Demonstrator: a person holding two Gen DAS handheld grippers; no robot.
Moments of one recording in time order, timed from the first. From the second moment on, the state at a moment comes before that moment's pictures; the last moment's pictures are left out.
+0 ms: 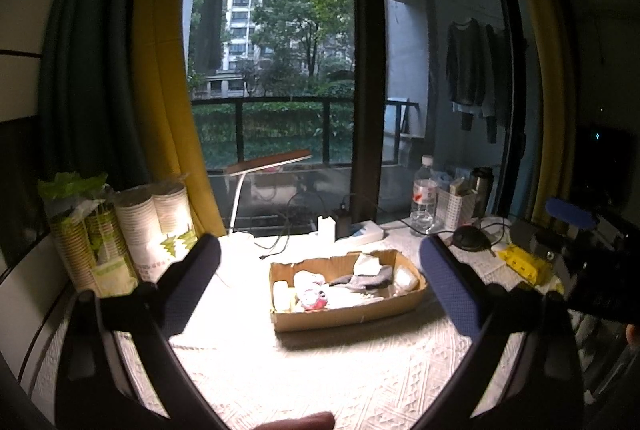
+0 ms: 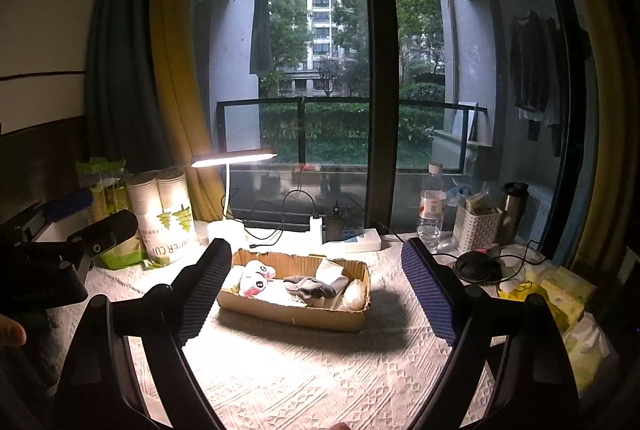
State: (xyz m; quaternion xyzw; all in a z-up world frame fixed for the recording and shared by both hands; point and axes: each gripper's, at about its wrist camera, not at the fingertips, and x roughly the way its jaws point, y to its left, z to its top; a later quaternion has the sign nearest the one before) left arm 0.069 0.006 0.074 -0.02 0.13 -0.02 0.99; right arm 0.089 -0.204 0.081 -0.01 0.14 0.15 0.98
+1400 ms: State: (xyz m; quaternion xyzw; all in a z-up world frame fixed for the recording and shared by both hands) left arm 0.068 0.005 0.074 -0.02 0.14 -0.01 0.99; right arm 0.087 -0.204 0.084 -0.02 0.14 0.15 0.98
